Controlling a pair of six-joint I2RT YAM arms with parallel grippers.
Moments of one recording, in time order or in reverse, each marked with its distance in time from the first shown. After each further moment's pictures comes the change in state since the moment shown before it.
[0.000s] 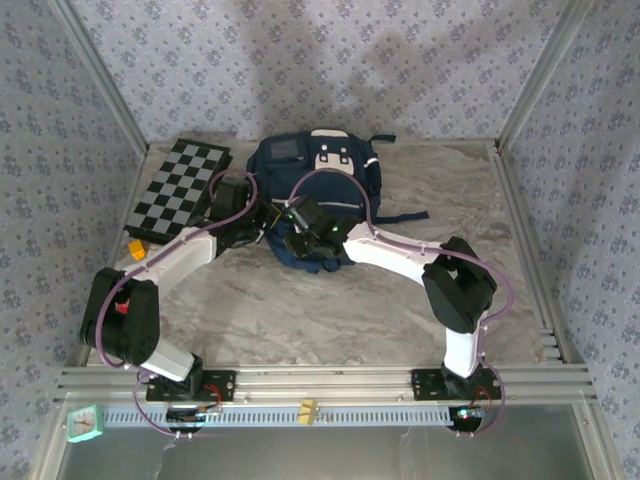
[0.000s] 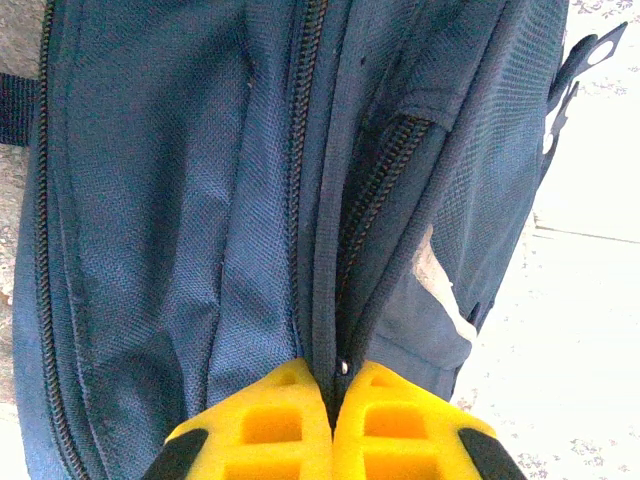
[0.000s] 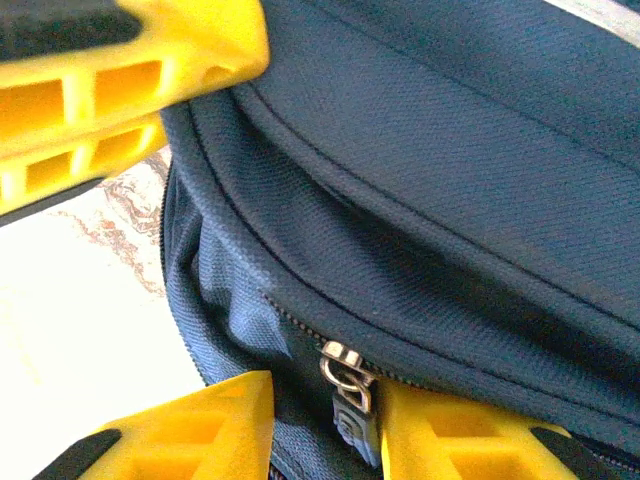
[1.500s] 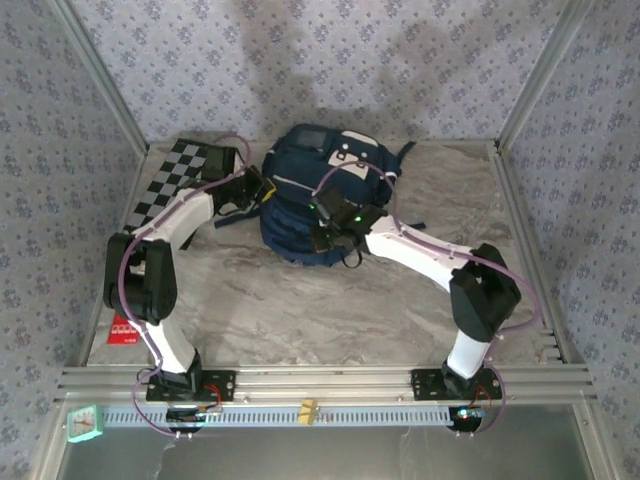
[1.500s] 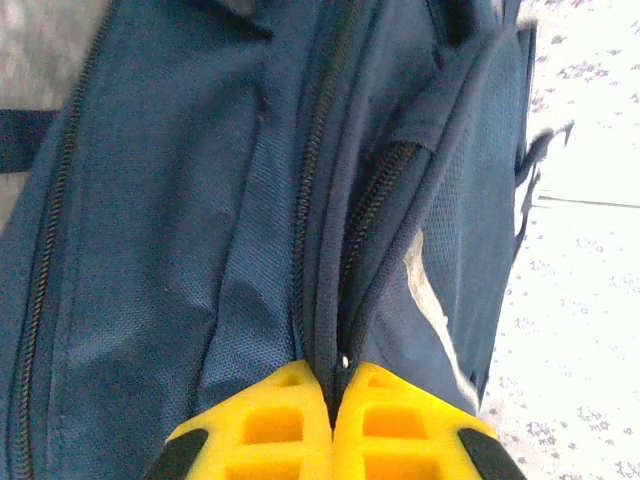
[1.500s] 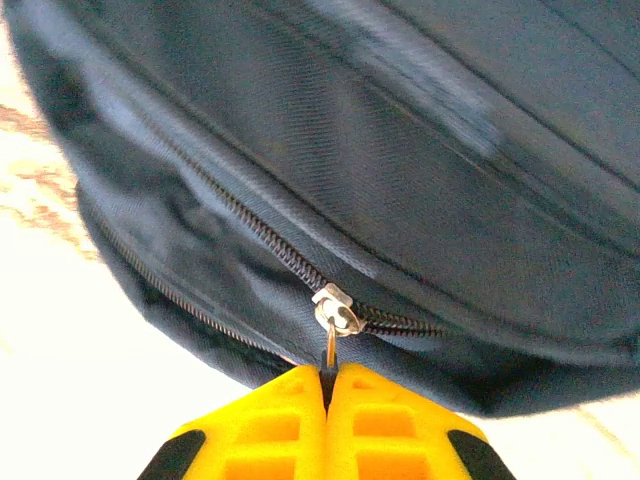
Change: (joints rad) left arm 0.160 0.285 0.383 -0.163 0.225 0.261; right arm -0.066 -0.106 -0.014 -0.188 -0.021 0.109
